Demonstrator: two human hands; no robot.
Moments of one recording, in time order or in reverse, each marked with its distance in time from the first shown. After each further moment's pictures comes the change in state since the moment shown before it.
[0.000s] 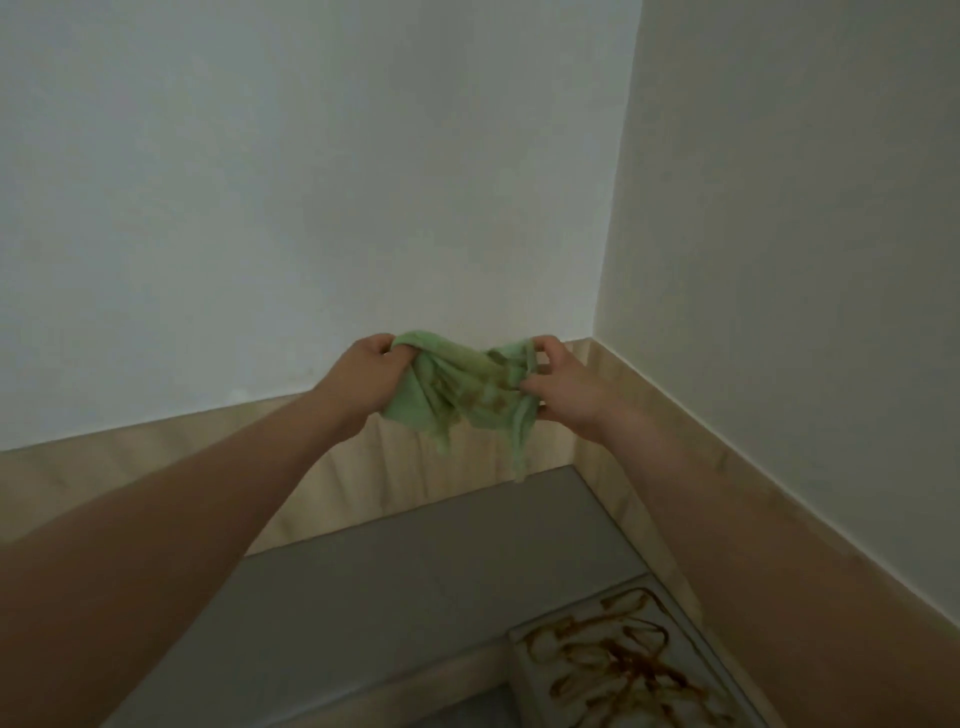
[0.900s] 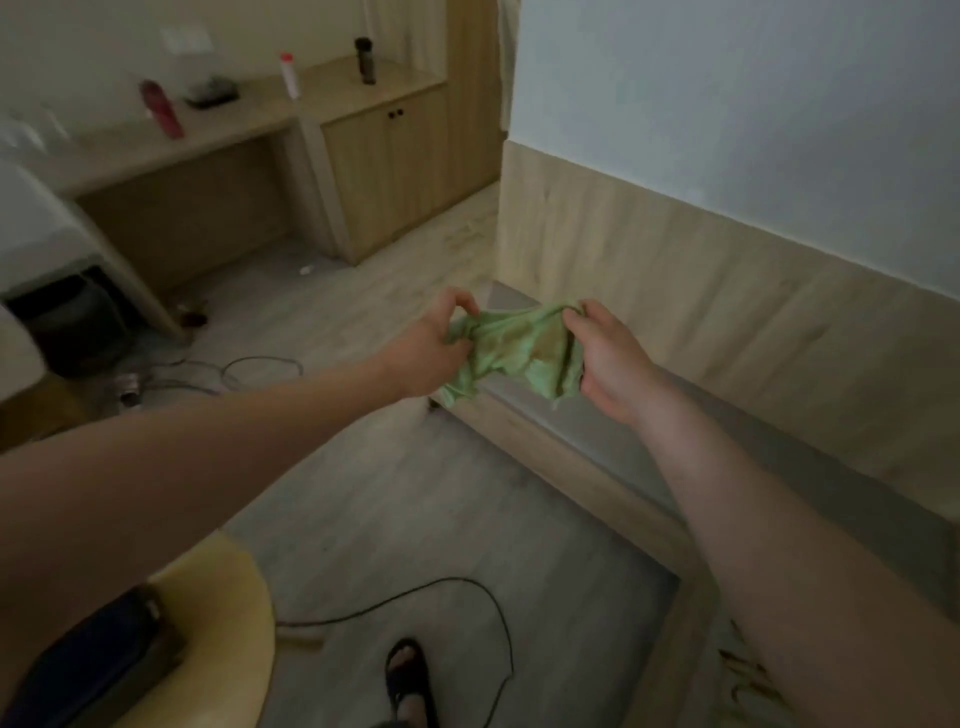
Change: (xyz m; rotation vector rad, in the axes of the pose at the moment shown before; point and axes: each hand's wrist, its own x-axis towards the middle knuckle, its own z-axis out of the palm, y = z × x) left_hand -0.453 -0.182 -0.174 0.347 0.513 -0.473; right_hand -0.223 0.050 0.383 0.139 -0.824 0.155
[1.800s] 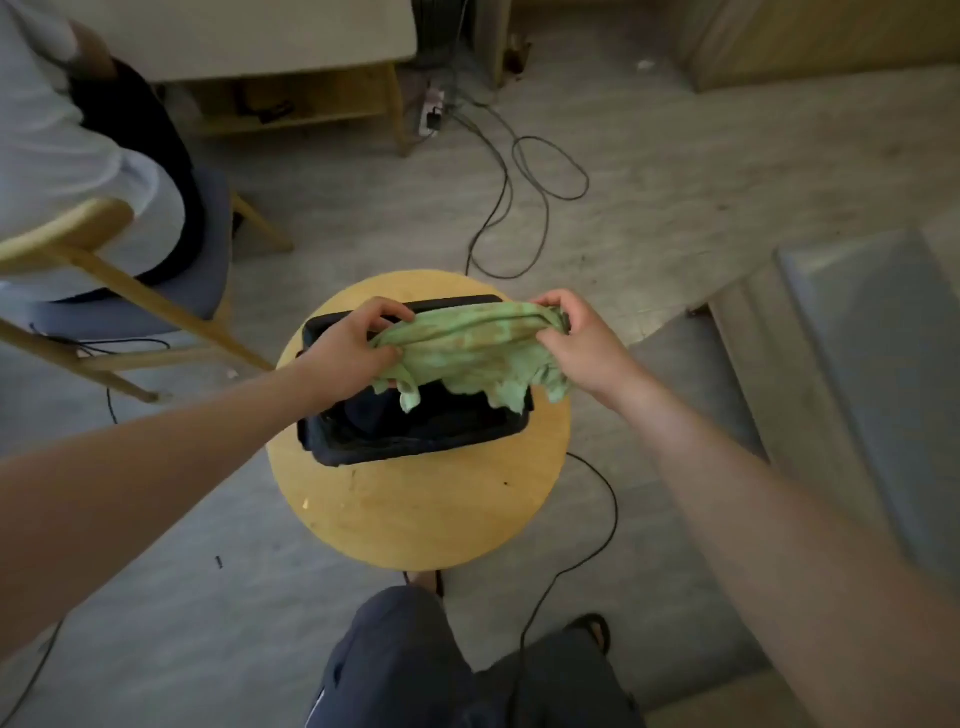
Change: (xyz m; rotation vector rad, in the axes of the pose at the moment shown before) left_hand -0.447 -0.540 -0.204 -0.355 0.327 -0.728; right_hand -0.087 0.261 0.596 -0.813 -0.760 0.063
